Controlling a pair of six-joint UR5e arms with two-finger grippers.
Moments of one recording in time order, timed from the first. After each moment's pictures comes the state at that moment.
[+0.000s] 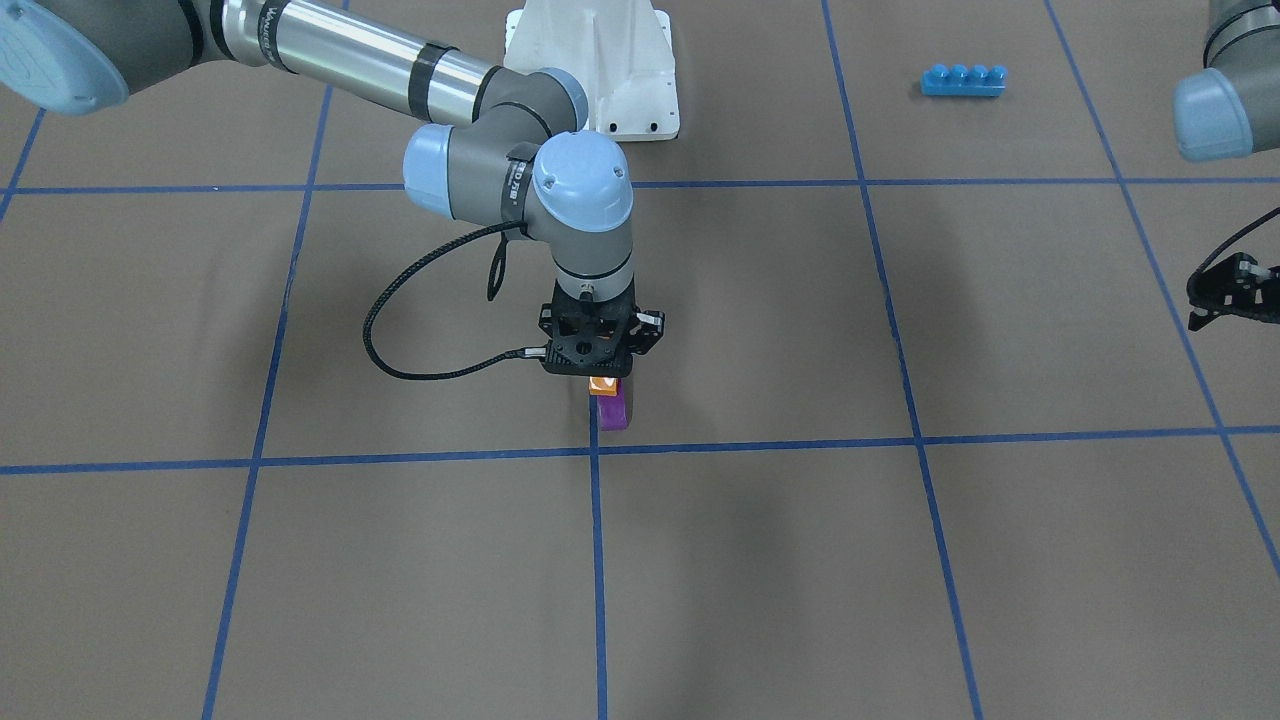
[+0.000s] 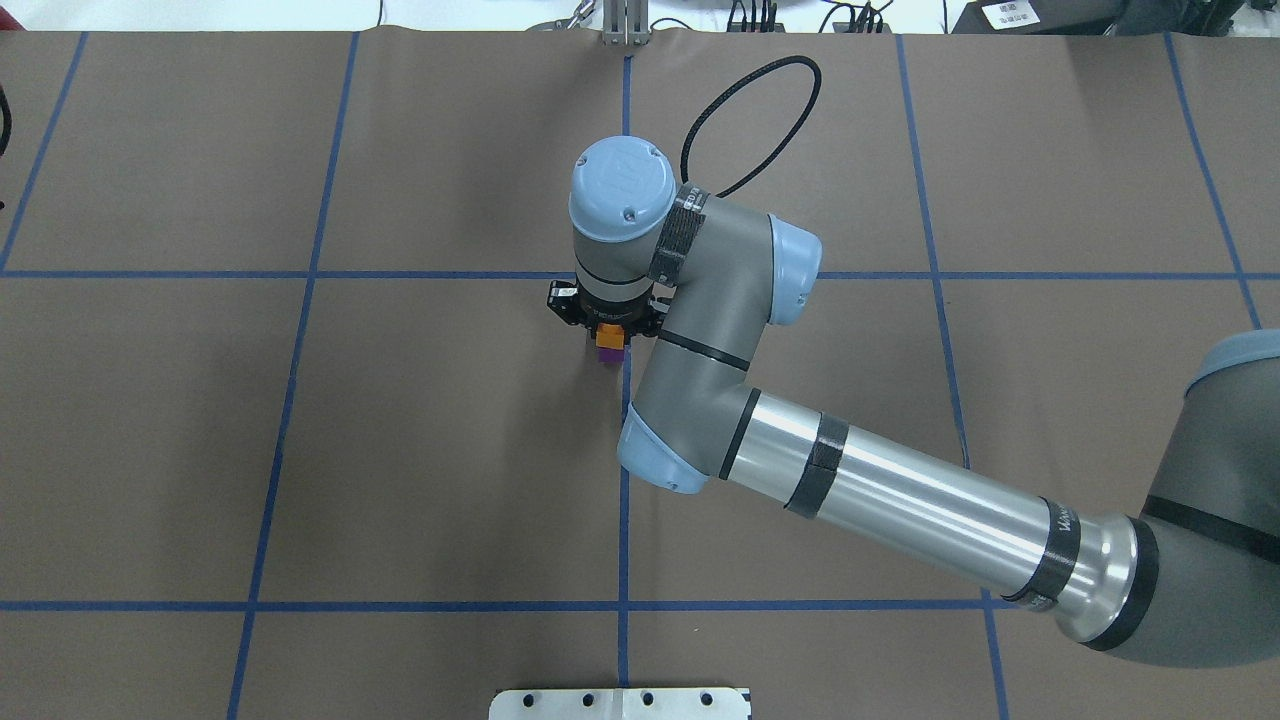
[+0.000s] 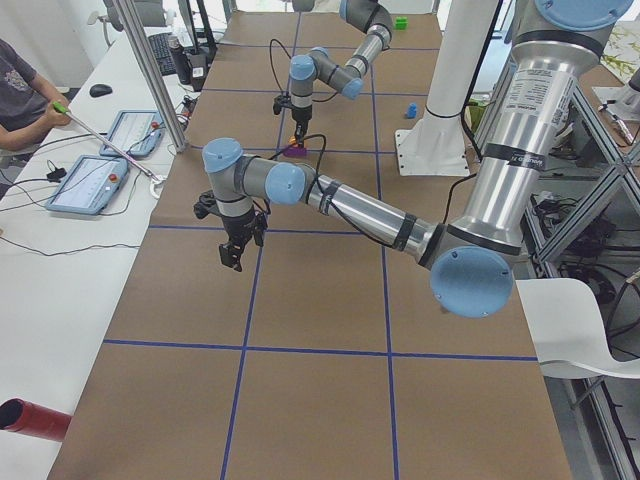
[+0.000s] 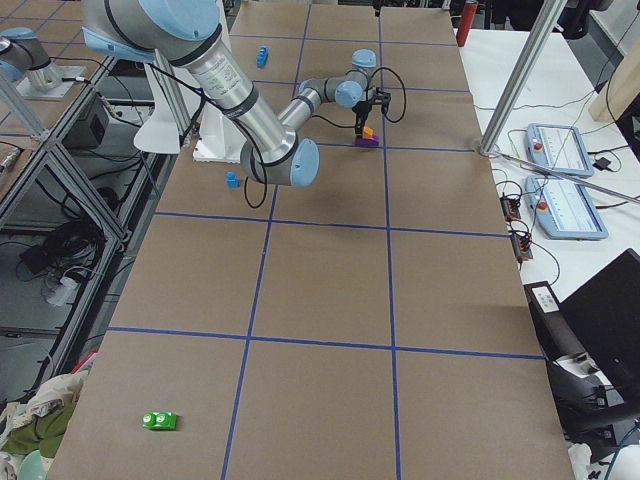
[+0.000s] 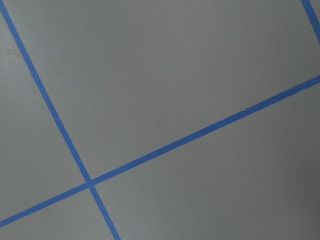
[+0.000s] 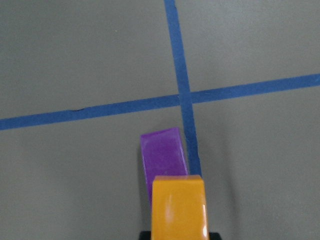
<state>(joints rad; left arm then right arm) -1.31 -1.84 -1.70 -1.37 -2.21 0.13 0.55 -0.63 1.27 -1.43 1.91 1.34</state>
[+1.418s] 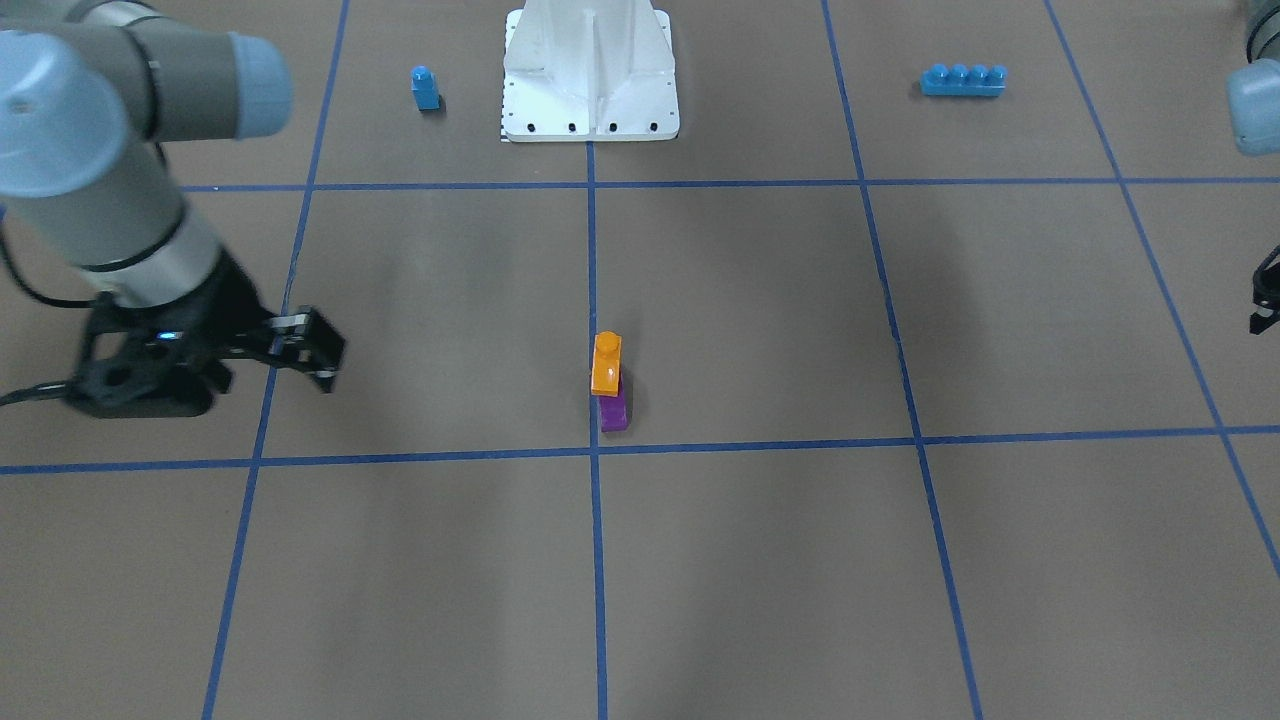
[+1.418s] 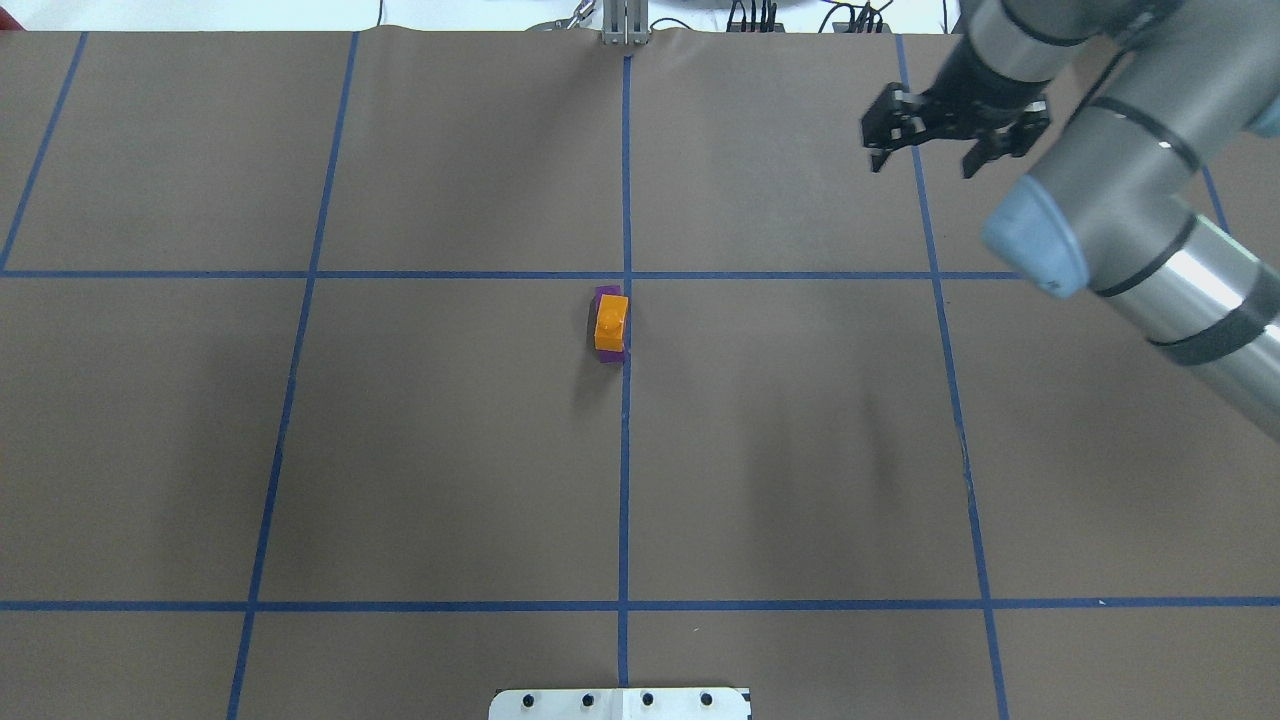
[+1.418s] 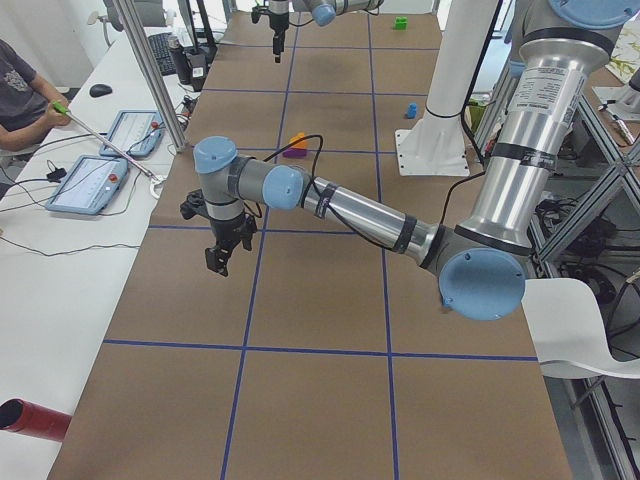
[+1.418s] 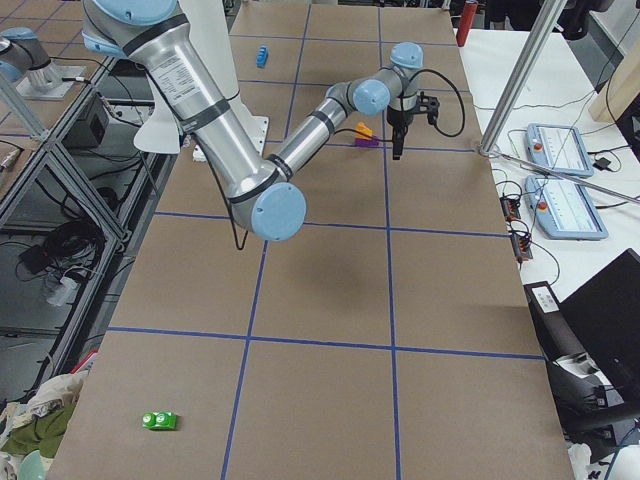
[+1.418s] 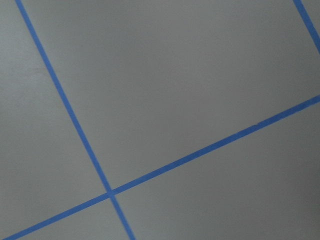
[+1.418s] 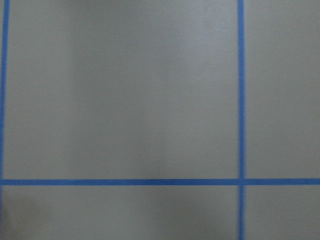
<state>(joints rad) -1.42 -1.82 -1.68 -1.42 -2.21 0.21 1.08 -1.08 1.74 -1.70 2.22 0.70</state>
